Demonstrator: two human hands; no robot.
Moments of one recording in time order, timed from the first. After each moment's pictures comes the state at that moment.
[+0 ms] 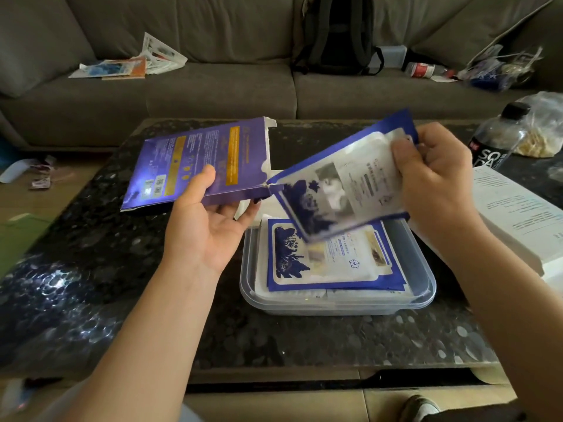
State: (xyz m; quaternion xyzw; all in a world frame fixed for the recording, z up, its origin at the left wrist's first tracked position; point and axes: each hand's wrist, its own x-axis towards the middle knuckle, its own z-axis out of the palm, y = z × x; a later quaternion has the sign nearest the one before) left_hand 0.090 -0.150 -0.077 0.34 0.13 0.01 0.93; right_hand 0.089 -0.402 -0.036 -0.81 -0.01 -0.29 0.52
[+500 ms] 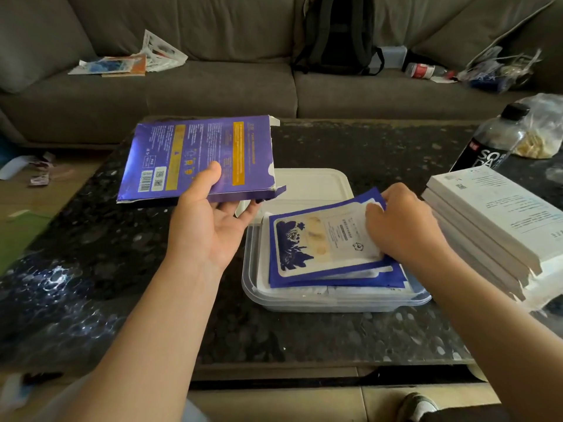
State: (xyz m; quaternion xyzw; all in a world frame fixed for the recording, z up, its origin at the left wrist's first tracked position) left_hand 0.085 -0.153 -0.074 0.36 0.11 0.04 0.93; right_hand 0.078 -0.382 -0.066 -0.92 0.21 -0.02 0.32
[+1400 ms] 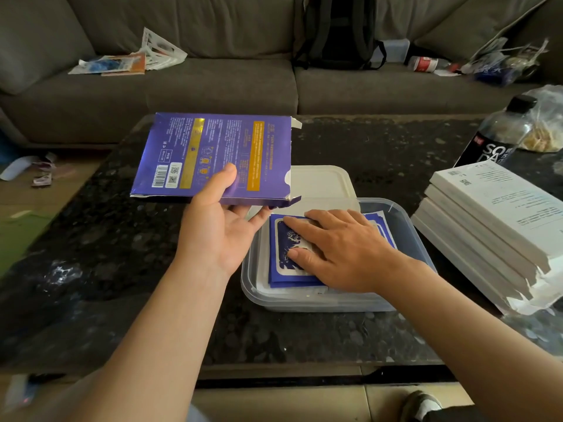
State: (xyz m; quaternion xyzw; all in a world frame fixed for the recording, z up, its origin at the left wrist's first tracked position) left_hand 0.080 -0.165 -0.077 0.38 0.09 0.01 0.92; right_hand 0.073 -0.352 -0.099 -0.98 -0.20 0.08 0.04
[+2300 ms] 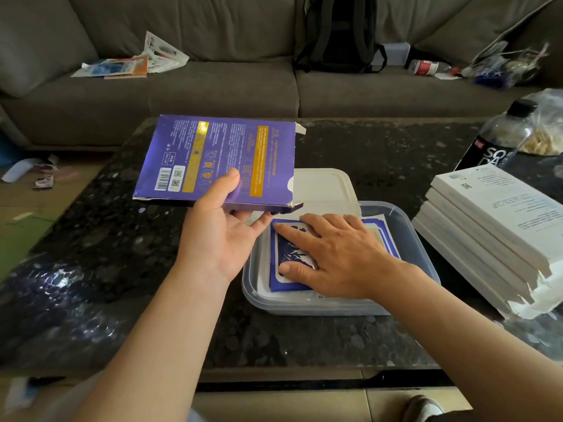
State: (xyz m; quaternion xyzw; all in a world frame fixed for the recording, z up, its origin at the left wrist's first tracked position) left_hand 0.079 -0.163 -0.079 0.39 0.09 0.01 0.92; right_hand 0.072 -0.347 -0.101 -0.97 -0.23 0.08 0.00
